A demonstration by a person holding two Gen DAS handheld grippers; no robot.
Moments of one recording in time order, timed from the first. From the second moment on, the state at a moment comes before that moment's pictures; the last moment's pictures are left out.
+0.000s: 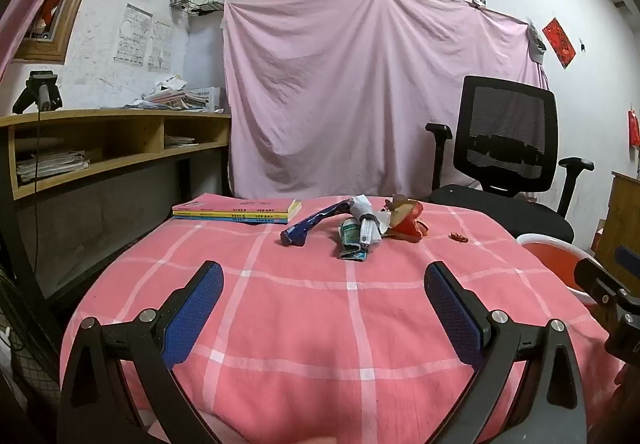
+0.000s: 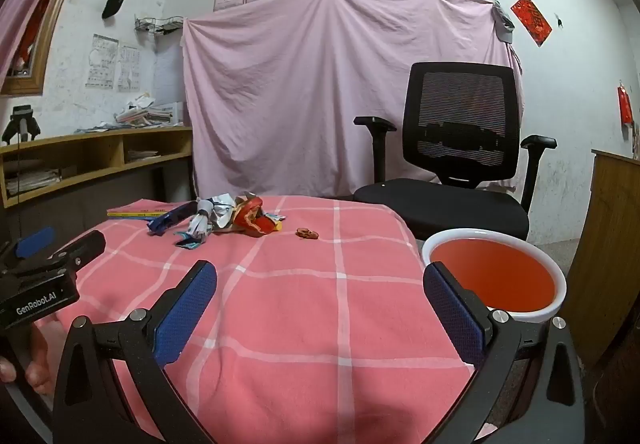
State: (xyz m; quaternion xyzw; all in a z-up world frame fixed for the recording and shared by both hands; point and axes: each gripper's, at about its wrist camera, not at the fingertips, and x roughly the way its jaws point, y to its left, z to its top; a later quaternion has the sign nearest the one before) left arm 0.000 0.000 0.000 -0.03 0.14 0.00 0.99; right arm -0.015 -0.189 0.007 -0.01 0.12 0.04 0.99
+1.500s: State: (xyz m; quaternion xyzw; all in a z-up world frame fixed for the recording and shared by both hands) left arm 0.000 -0.004 -0.002 -0.03 0.13 0.00 0.99; right arm -0.013 -0.190 0.005 -0.01 0.13 0.04 0.99
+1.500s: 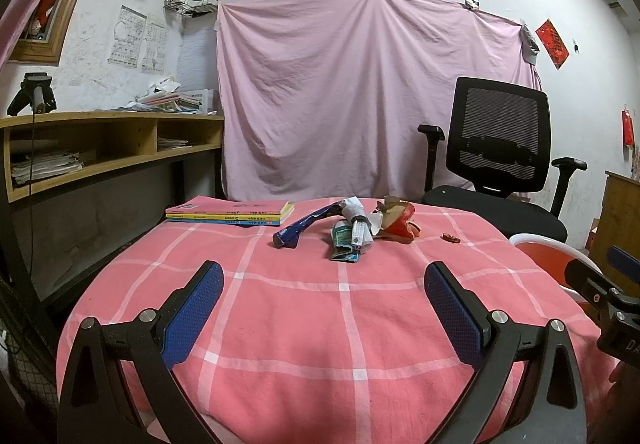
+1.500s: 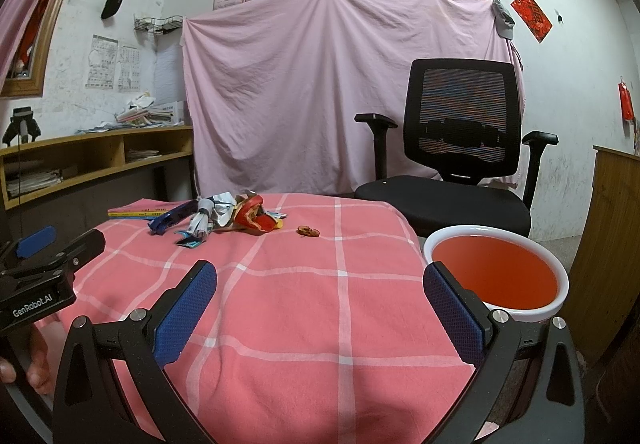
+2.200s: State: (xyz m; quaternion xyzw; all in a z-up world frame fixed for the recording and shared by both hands) left arm -0.001 -0.010 -0.002 -0.03 0.13 -0.01 0.99; right arm -0.012 -0.189 0.005 -0.01 0.13 0.04 0.99
